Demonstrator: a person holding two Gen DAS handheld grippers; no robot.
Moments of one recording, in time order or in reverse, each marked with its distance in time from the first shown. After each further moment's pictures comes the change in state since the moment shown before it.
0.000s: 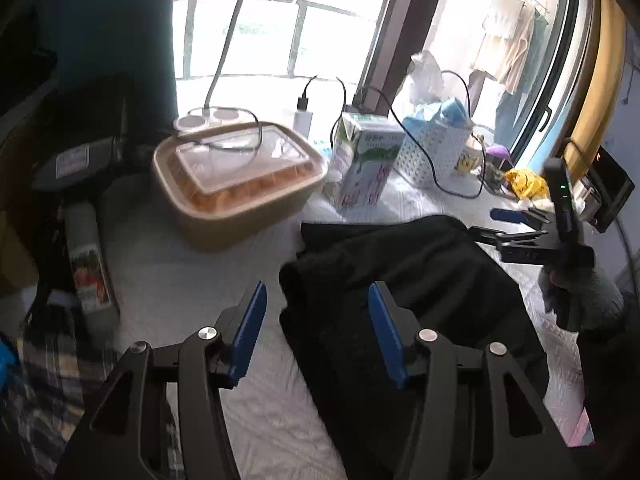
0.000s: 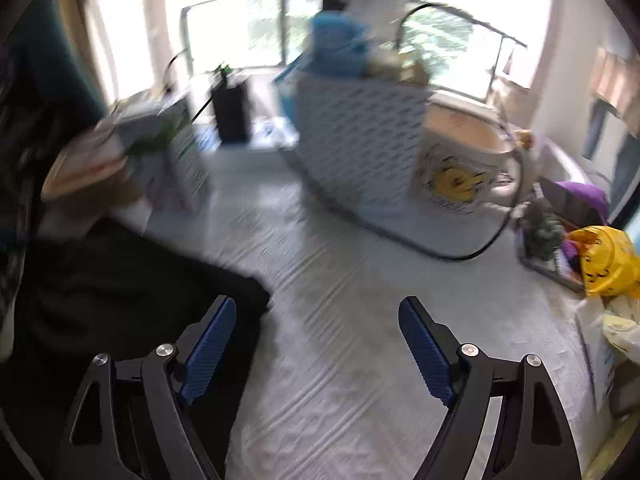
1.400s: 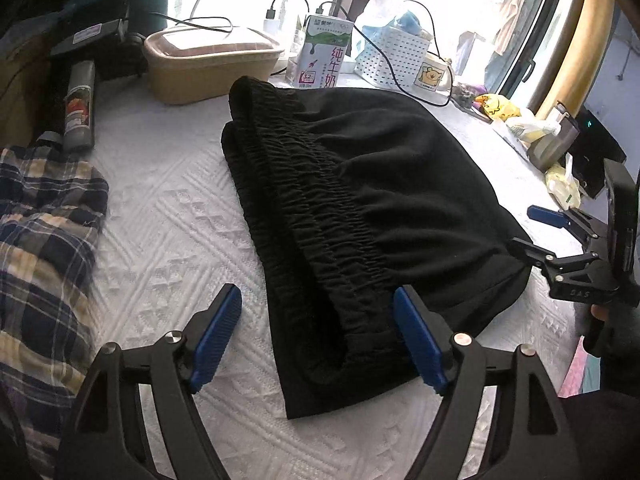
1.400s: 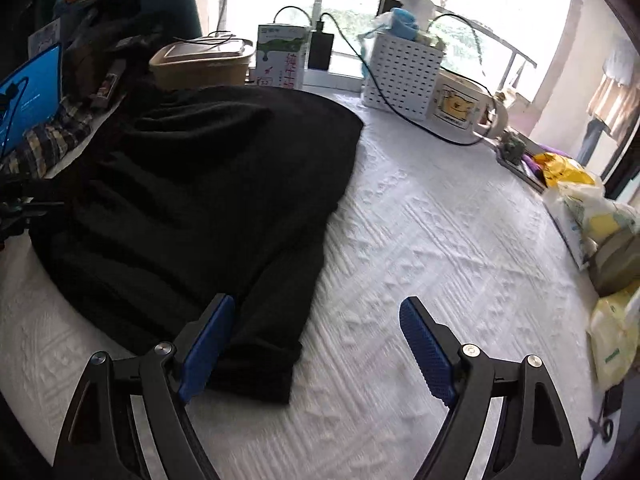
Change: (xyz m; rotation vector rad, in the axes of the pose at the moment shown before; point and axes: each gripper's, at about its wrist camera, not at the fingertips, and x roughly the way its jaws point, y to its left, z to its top) left arm -0.020 -0.044 -0.111 -0.007 0.131 -0.032; right arm -0.113 0.065 -0.149 -0.036 0.006 -0.018
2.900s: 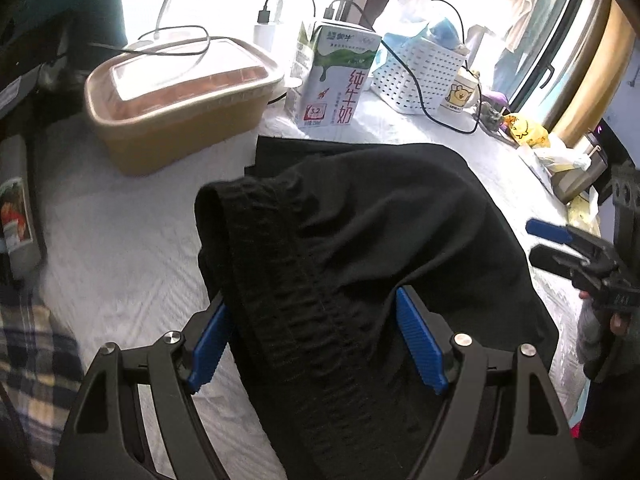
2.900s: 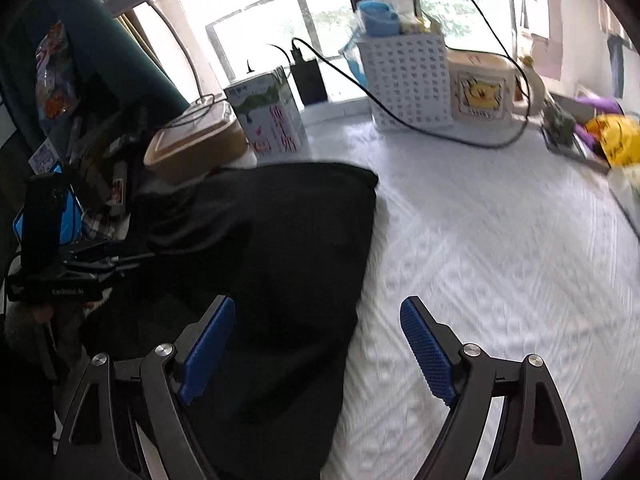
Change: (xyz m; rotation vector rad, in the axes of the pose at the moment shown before) left arm 0.054 0.013 0.098 0.011 0.057 -0.005; right arm 0.036 -0.036 0.086 0.220 -0.031 0.304
